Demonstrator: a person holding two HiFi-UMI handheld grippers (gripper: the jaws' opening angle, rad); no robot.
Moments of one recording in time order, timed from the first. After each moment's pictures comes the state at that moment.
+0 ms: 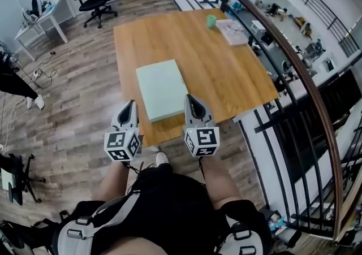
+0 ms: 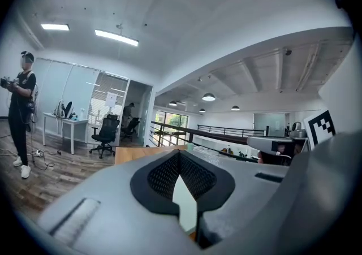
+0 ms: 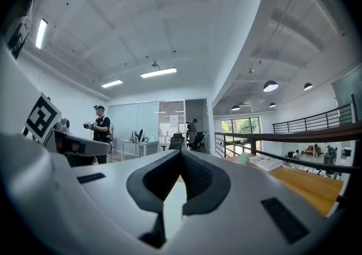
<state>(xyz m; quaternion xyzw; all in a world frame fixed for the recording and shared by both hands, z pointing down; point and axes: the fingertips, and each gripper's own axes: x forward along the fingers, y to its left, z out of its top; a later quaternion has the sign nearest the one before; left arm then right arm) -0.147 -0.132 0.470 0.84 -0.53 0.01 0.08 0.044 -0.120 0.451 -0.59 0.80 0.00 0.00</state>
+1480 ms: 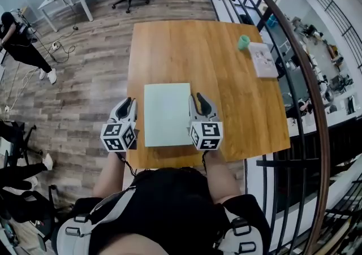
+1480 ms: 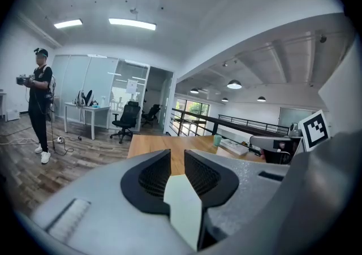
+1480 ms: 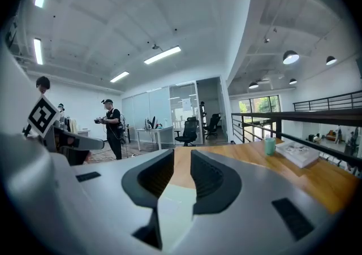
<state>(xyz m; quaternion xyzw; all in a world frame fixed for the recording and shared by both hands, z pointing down) -0.159 -0.279 0.518 0.77 -0.61 0.06 0.15 0.070 -0.320 0.509 -0.51 0.86 -0.08 -0.05</state>
